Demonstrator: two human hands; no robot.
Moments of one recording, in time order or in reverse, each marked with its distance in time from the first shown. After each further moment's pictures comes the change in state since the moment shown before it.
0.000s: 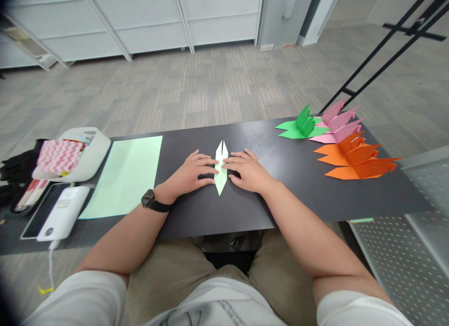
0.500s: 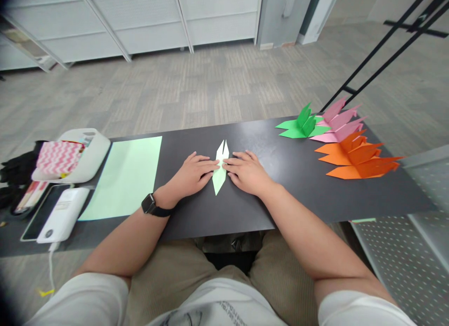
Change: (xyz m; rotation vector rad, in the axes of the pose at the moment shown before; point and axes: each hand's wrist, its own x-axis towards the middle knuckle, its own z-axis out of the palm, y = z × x) left_hand 0.004 0.021 -0.002 0.074 -0.040 -0.159; right_hand -0.002 -0.008 0.004 -0.128 0.017 0.024
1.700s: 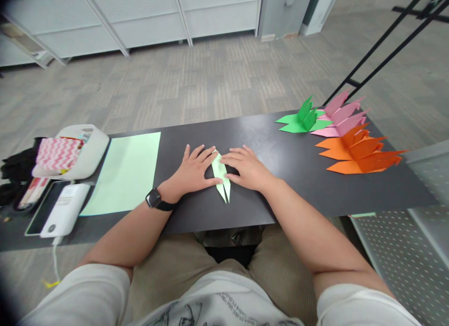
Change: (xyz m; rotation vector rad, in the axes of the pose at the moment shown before) left_hand -0.001 0.004 0.019 0.149 0.044 -0.060; right_hand -0.002 0.004 -0.002 0.164 0.051 -0.074
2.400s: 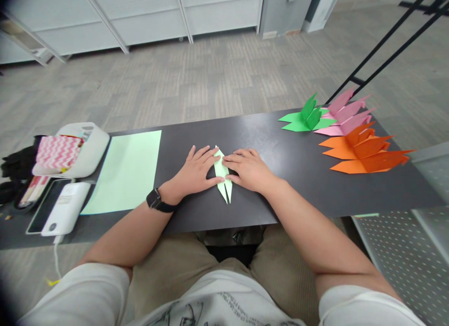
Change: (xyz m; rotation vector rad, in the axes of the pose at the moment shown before) left_hand 0.000 0.007 -0.005 -0.080 -0.016 0.028; right_hand -0.001 -0.006 0.000 -0.184 -0.120 -0.002
